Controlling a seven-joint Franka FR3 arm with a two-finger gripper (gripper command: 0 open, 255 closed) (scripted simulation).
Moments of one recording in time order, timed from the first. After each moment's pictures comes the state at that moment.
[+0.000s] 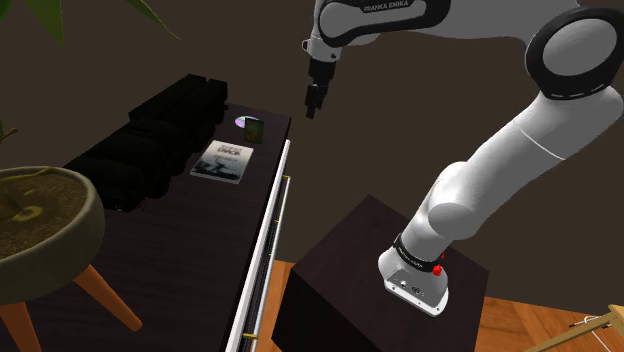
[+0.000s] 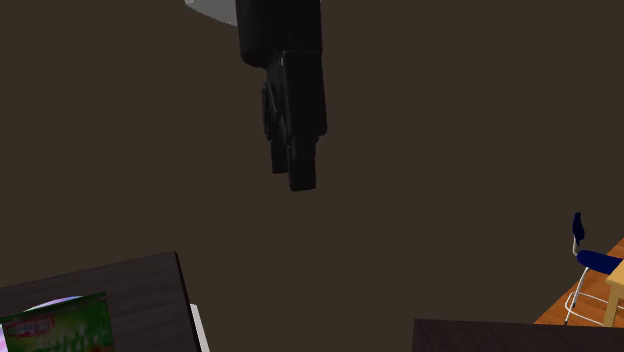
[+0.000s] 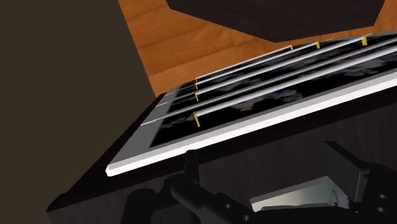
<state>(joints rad) 0.10 -0.24 -0.12 -2.16 -0.04 1.87 -0.37</state>
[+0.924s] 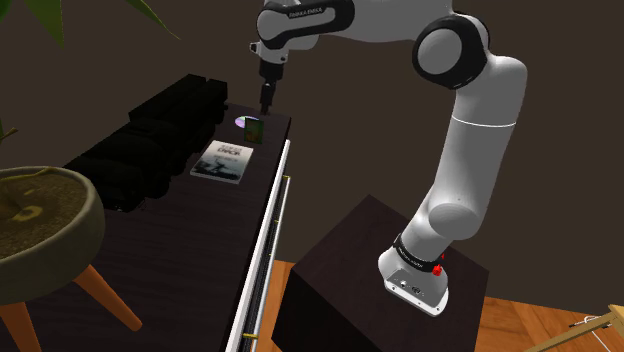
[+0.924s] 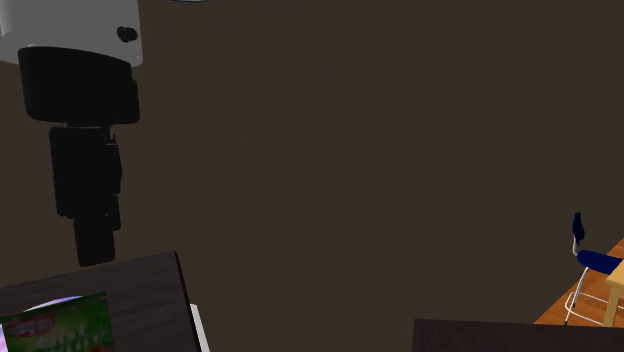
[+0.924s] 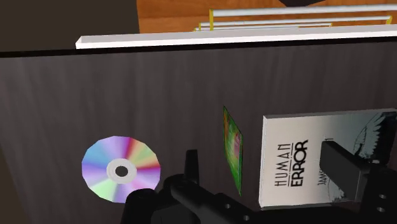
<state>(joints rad) 0.11 0.29 -0.11 -1.66 0.09 1.93 -0.68</state>
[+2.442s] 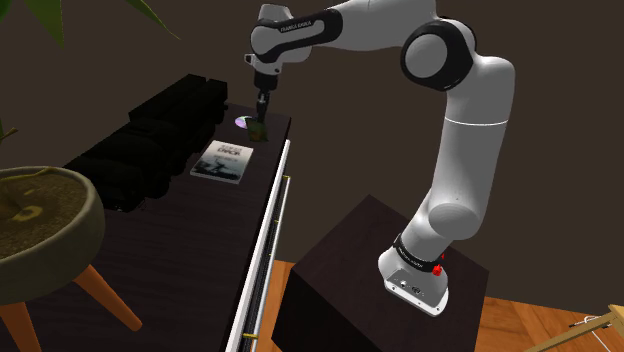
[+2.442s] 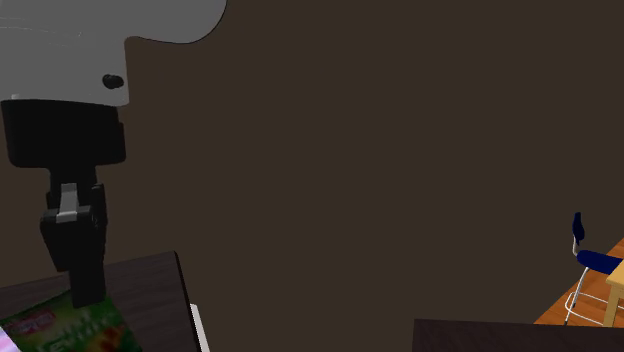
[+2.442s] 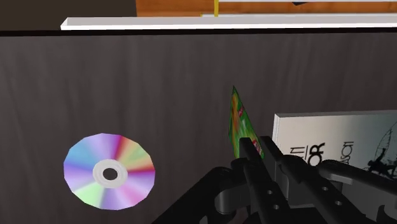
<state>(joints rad) 0.11 0.35 -0.10 -1.67 0.11 2.00 -0.70</state>
